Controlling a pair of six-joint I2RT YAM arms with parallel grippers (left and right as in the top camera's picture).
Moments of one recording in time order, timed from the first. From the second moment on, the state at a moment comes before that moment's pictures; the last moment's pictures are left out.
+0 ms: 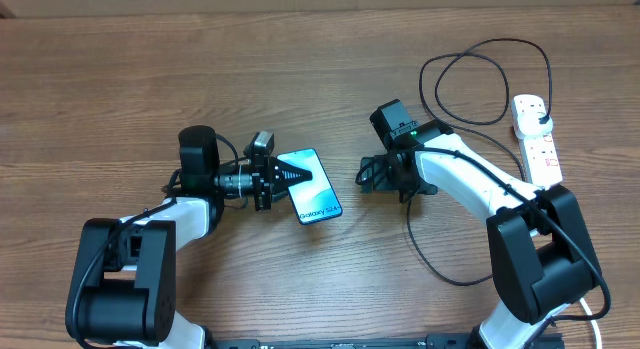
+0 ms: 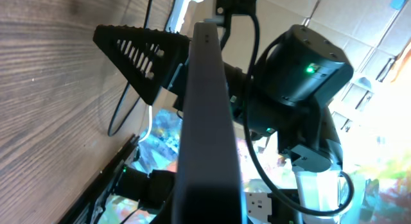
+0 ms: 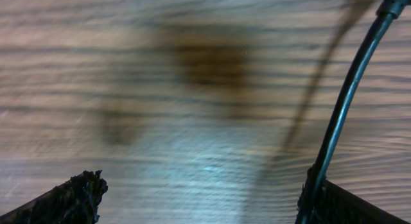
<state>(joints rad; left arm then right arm) -0.07 1.73 0.63 0.55 1.41 -1.38 0.43 1.85 1.19 -0.80 0.05 0.48</state>
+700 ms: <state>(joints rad) -0.03 1.73 0.63 0.55 1.44 -1.38 0.43 1.85 1.19 -0.95 0.27 0.59</state>
